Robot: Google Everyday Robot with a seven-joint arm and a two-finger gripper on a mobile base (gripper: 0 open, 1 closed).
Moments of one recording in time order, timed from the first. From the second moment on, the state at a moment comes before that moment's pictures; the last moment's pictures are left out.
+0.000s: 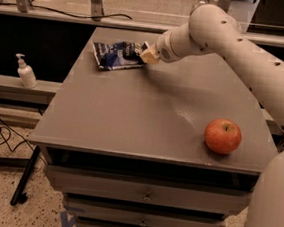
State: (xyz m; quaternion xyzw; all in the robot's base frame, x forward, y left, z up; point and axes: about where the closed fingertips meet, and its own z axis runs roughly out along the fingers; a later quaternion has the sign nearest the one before) arm 0.765 -0.007 0.865 -0.47 0.76 0.12 0.43
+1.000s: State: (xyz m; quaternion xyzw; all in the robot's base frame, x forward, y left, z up) arm 0.731 -0.066 0.894 -0.49 0.76 0.06 0.42
